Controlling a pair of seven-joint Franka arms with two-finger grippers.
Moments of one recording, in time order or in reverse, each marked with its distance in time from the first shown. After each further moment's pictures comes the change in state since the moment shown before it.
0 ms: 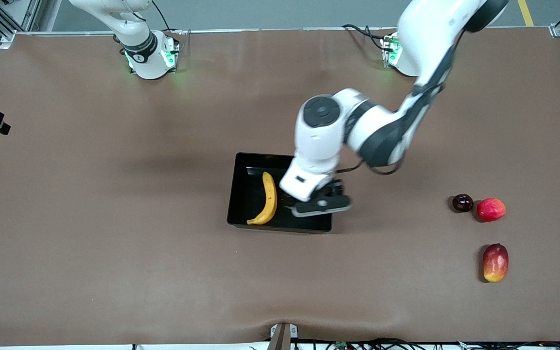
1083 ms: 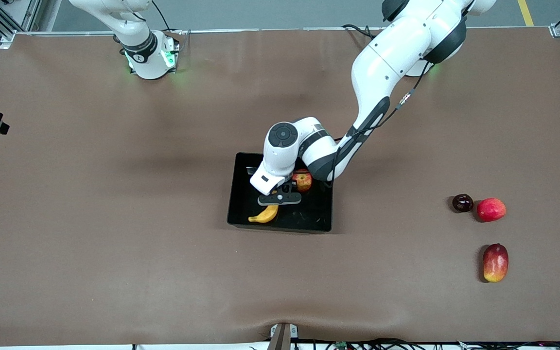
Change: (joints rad) left arm -0.170 0.341 0.010 -0.057 0.014 0.377 -0.142; right arm -0.001 0.000 -0.004 0.000 0.000 -0.002 0.000
